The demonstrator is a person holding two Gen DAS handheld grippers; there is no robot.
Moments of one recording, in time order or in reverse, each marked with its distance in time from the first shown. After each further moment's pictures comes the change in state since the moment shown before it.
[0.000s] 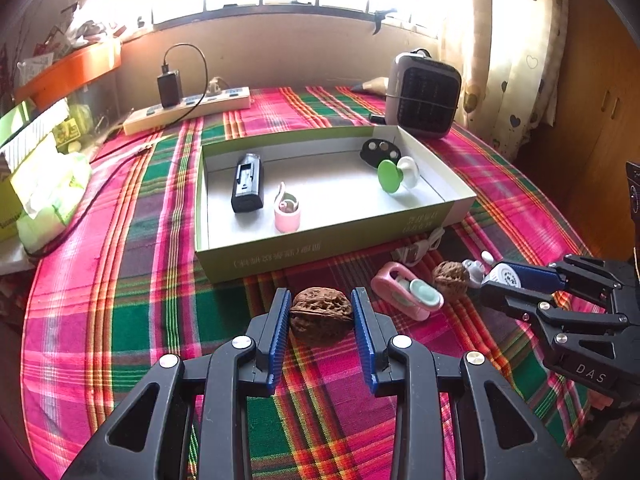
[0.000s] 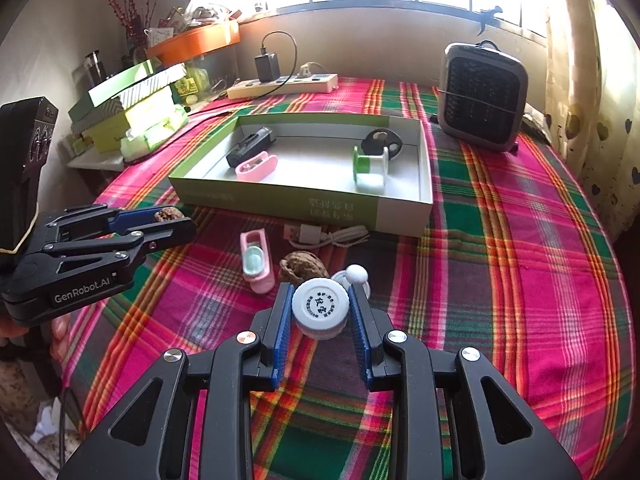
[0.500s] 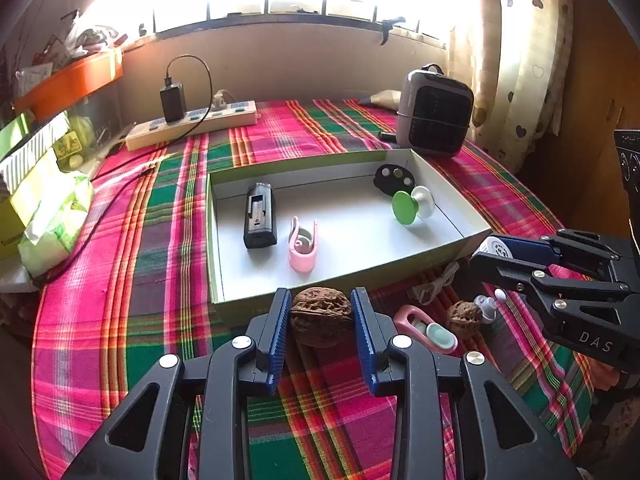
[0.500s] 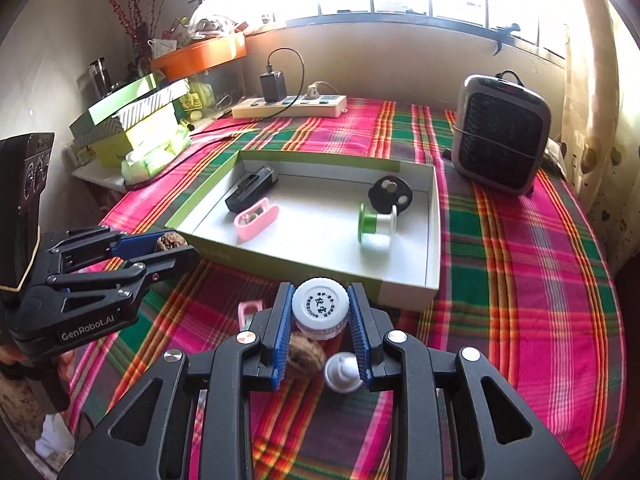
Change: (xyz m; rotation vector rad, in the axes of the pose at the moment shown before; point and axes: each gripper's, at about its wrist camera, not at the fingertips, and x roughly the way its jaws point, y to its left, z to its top) left arm 0.005 0.011 0.026 0.001 -0.022 0.017; right arm 0.012 -0.004 0.047 -0.036 -0.029 0.020
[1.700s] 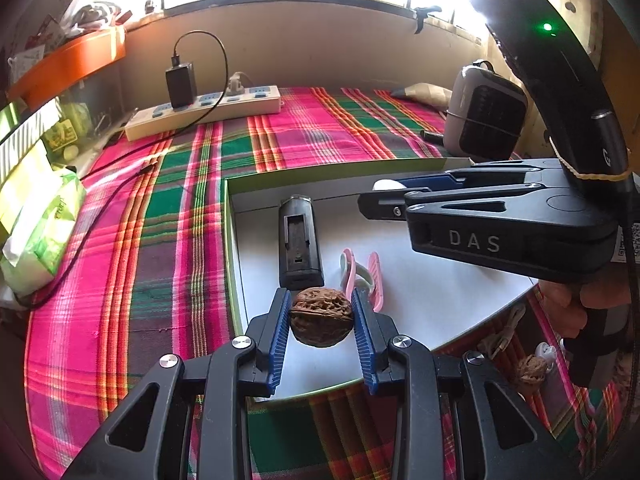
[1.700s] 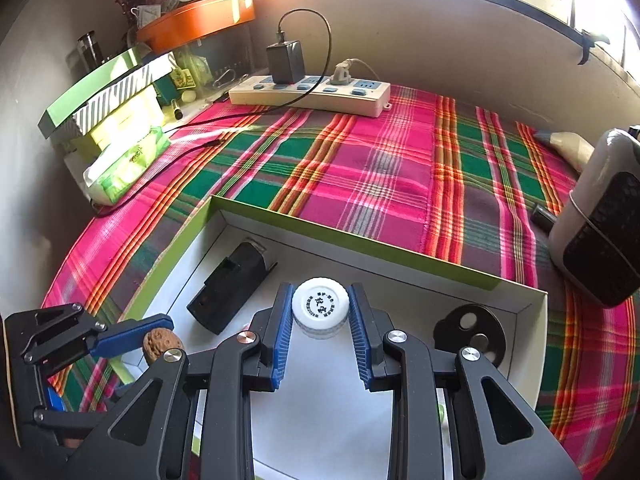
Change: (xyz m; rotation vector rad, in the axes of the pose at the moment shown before) left arm 0.056 0.032 0.030 -0.035 0.049 0.030; right arm 0.123 0.014 0.099 -0.077 0.135 0.058
